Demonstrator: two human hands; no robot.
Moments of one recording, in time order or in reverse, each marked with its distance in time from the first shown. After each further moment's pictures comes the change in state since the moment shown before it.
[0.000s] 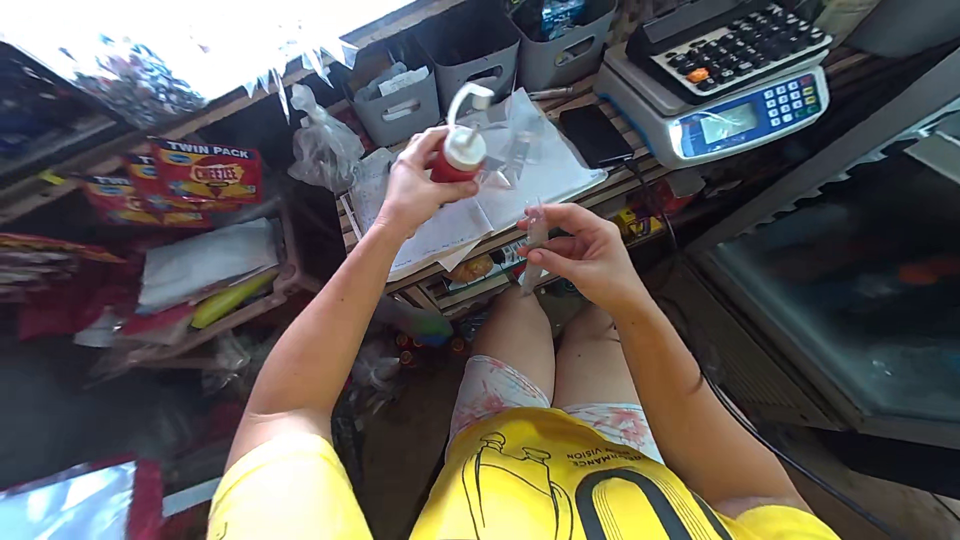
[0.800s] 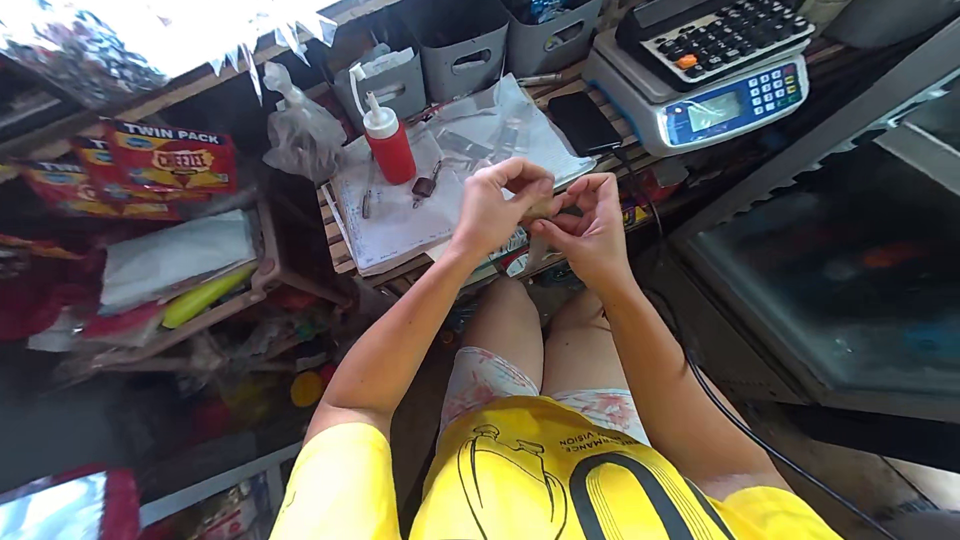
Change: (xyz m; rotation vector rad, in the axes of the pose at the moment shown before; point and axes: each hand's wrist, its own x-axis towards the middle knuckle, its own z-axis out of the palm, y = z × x) left_hand -0.026 0.023 0.105 -0.085 -0.047 0.189; right_hand -0.005 0.015 -0.006 -0.122 0.293 -0.006
